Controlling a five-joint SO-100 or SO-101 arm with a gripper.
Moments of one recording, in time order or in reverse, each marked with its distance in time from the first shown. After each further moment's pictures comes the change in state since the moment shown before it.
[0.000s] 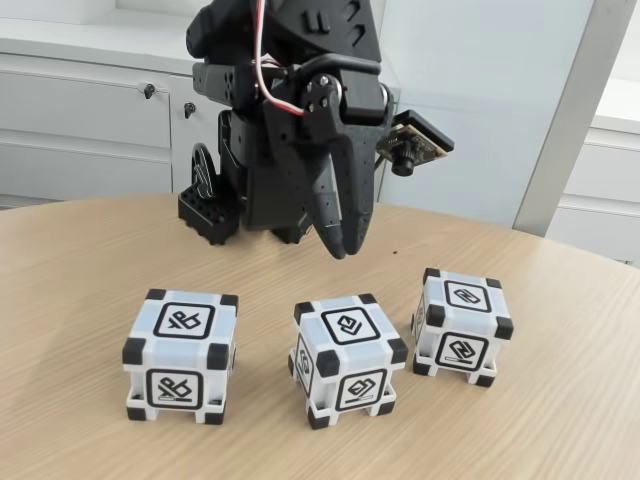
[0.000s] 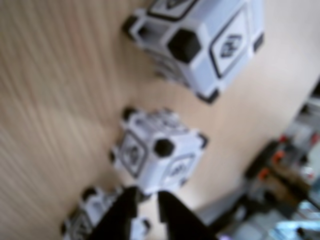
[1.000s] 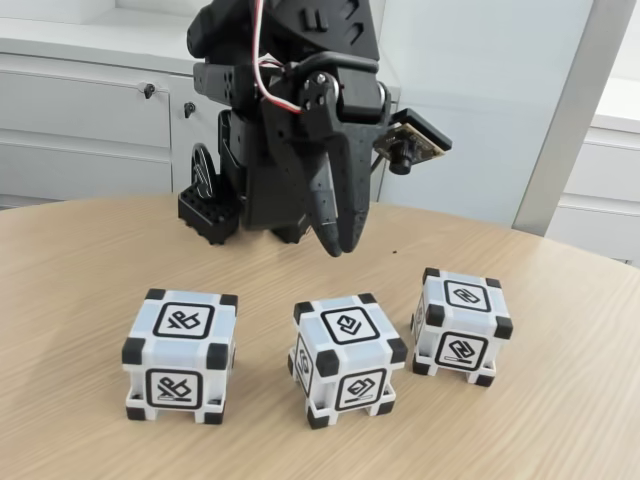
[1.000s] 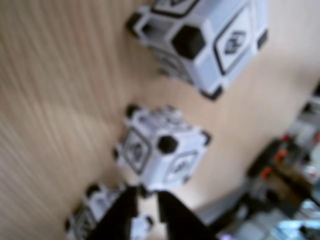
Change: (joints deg) arm 0.4 0.0 -0.2 3.0 0.0
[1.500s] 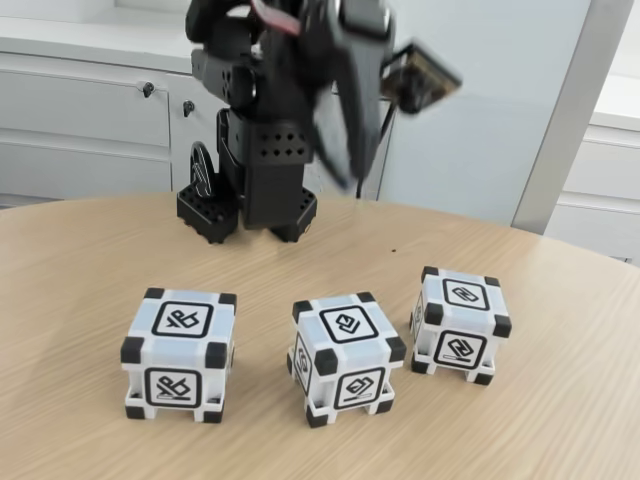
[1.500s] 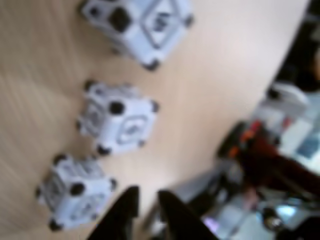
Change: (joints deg) arm 0.0 -7.8 -19.5 1.3 -0.4
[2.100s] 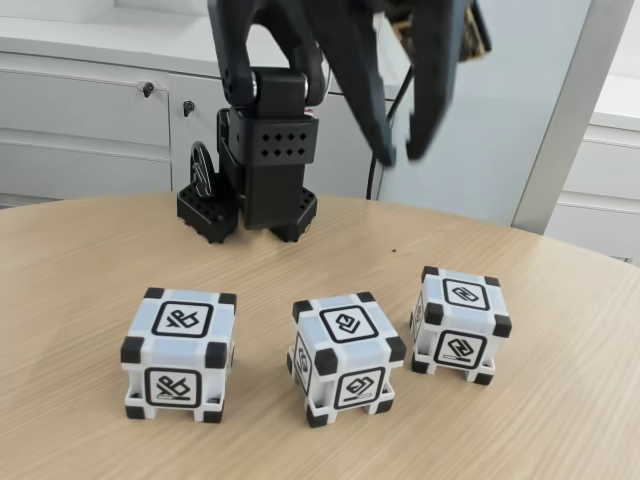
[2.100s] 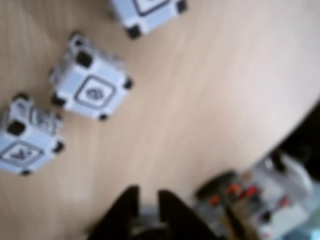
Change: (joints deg) arm -0.4 -54.1 -34.8 -0.3 -24.4
